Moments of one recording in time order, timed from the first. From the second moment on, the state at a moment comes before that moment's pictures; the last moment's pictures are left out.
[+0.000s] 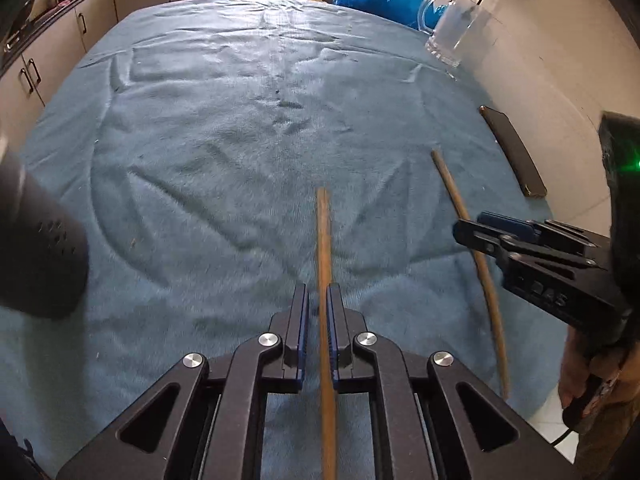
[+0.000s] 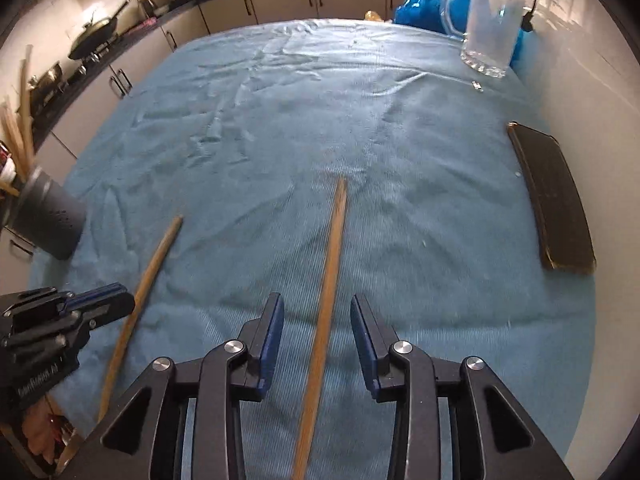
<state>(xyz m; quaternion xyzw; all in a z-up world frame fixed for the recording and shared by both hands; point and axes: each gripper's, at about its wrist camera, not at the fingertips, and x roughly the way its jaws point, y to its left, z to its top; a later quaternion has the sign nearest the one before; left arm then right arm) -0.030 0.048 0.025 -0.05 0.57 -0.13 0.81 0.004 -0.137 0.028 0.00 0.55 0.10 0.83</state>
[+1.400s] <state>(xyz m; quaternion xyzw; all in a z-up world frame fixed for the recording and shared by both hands) -0.114 0.076 0.136 -0.04 0.35 -0.13 0.93 -0.070 -0.142 0.135 0.08 0.37 0.14 0.91</state>
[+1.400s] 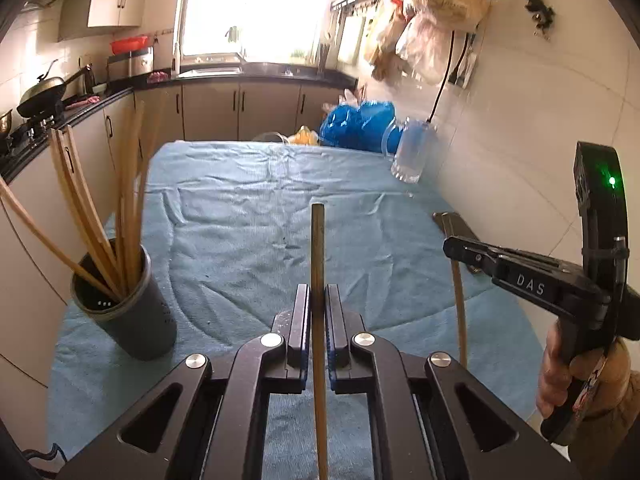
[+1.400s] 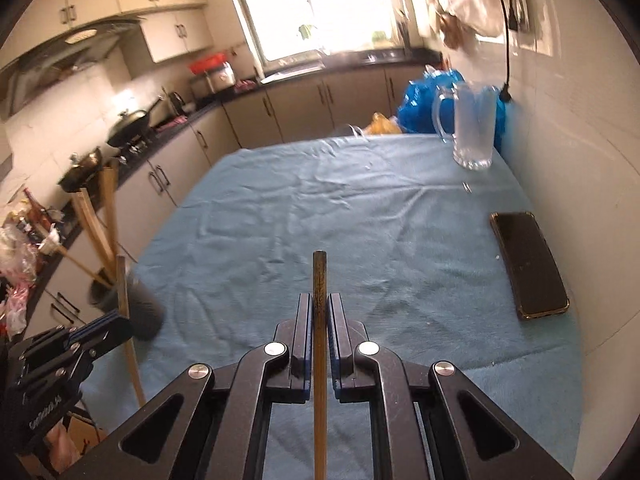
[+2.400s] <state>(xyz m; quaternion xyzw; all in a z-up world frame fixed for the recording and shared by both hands) -0.195 0.153 0.195 -0.12 0.24 -0.08 0.96 -0.124 -0.091 0.201 0.08 0.22 0.20 0.95</state>
